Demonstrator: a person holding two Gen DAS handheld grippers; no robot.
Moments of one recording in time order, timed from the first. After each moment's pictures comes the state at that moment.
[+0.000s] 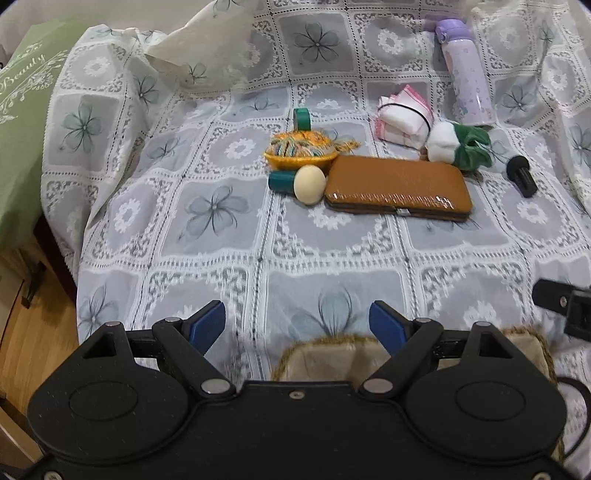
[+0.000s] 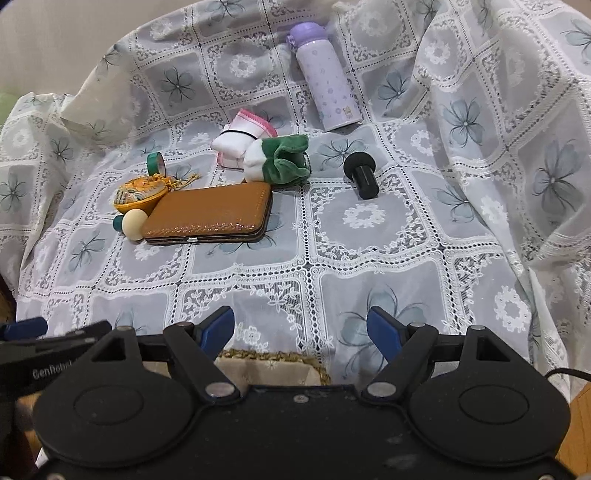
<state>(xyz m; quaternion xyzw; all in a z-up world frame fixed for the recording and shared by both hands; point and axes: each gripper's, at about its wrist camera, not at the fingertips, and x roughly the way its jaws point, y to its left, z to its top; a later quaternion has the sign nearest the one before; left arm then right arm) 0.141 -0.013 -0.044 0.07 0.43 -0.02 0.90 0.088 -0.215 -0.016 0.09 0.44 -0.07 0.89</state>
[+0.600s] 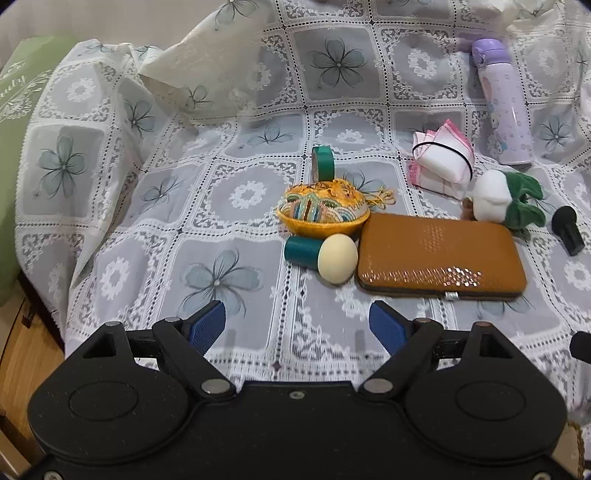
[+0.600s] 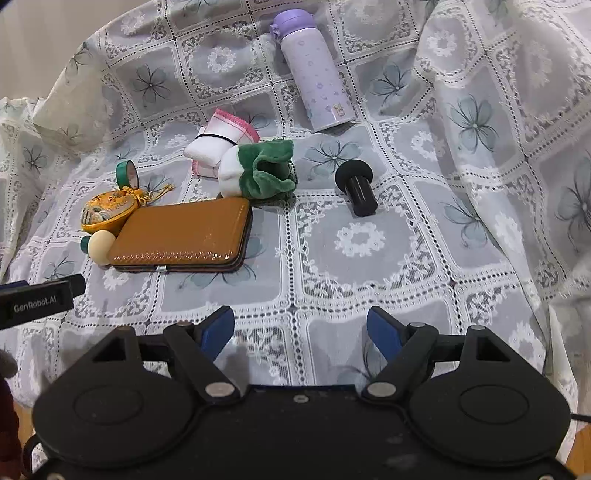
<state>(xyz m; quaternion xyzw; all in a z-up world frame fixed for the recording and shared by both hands) 0.217 -0.008 -0.051 0.07 0.40 0.00 0.91 0.139 -0.228 -0.032 0.09 0.45 -0.08 0.88</state>
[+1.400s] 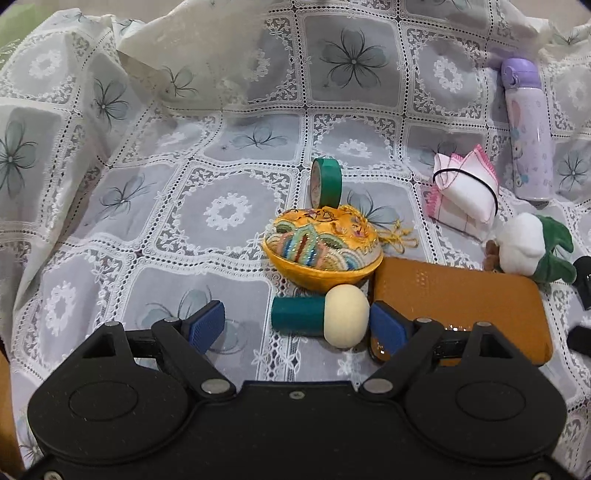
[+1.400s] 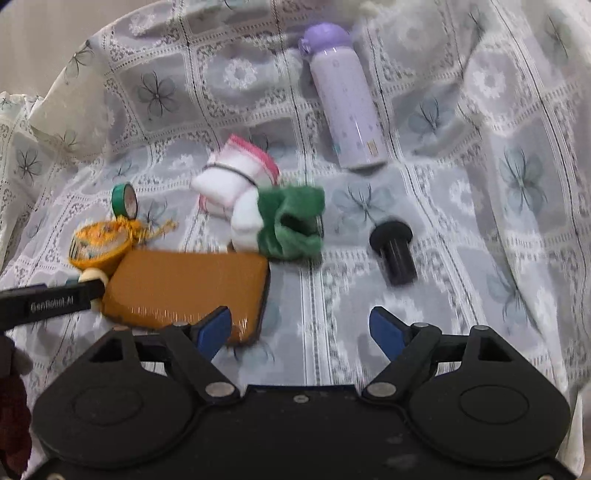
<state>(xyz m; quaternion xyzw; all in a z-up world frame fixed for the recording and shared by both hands) 0.279 0.006 -0.073 0.01 0.41 -0.03 0.91 0.206 -0.216 -0.034 0.06 0.42 -0.08 0.90</state>
